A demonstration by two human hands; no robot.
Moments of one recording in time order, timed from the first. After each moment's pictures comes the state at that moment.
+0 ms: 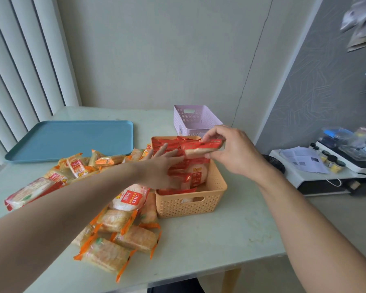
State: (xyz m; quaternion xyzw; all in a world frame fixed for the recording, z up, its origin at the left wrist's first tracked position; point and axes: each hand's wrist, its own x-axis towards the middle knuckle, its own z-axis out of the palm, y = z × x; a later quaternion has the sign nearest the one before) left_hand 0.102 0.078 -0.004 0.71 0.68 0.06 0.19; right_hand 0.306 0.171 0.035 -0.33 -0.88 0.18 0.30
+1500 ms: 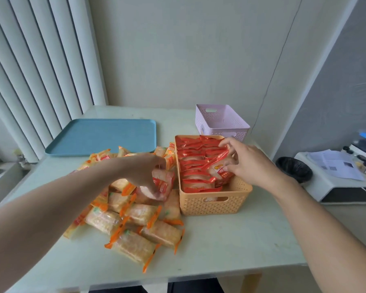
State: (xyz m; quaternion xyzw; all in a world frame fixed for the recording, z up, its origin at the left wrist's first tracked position) left_hand 0.027 0.041 -0.008 0.65 0.74 -0.04 0.17; right_hand 0.297 0.181 -0.002 -0.36 -0.91 0.12 0.17
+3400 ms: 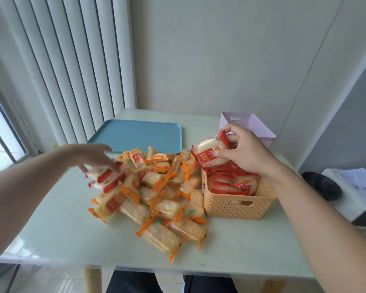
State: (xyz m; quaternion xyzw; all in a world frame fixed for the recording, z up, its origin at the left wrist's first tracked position) left_hand -0.100 -0.071 0.012 0.30 0.91 0.12 0.26; right_hand 0.225 0.136 0.038 -0.25 -0.86 0.36 0.26
